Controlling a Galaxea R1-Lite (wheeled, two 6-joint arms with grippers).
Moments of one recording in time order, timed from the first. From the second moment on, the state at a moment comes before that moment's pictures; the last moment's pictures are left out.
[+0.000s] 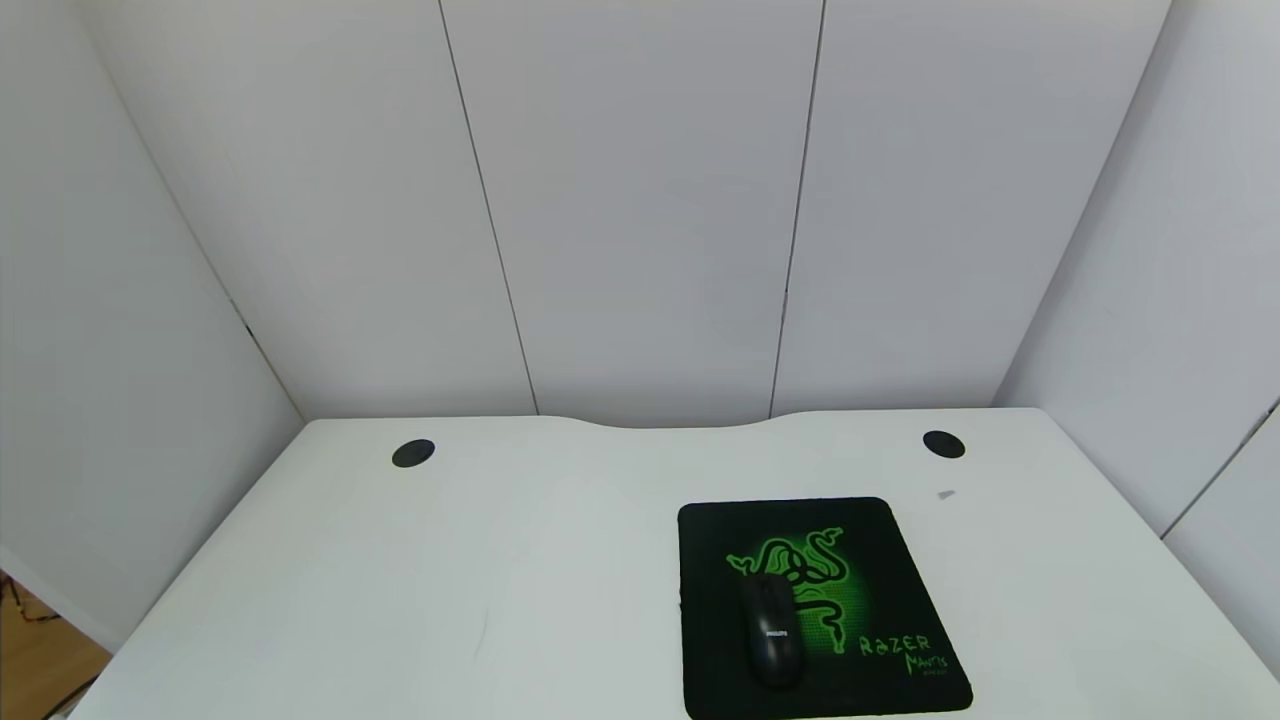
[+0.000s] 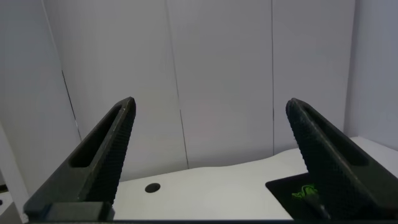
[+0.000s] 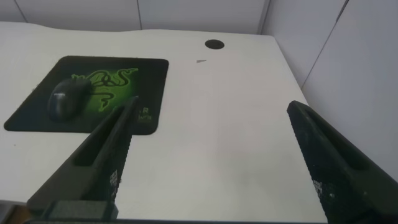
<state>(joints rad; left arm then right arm) 0.00 0.01 -0.55 0.01 -0.16 0.02 0.00 0.00 0.00 0.00 0.00 -0.02</state>
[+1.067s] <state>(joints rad) 0.00 0.00 0.00 0.00 -0.01 0.01 0.00 0.00 0.00 0.00 0.00 -0.02</state>
